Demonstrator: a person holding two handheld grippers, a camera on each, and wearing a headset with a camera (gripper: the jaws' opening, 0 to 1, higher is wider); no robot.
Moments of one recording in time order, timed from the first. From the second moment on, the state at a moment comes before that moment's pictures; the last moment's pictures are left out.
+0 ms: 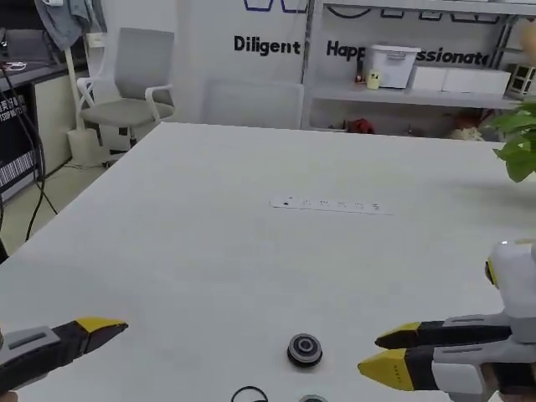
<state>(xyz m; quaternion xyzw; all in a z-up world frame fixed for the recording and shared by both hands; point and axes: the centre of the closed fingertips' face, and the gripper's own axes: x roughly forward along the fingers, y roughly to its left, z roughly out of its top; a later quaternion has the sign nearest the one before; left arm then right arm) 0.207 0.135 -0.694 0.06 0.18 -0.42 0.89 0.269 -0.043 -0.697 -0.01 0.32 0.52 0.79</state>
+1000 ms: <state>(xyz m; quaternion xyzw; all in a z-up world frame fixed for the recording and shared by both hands) 0.218 0.126 -0.662 0.08 0.16 -0.42 0.89 0.266 -0.057 -0.668 -0.02 0.28 0.51 0.81</state>
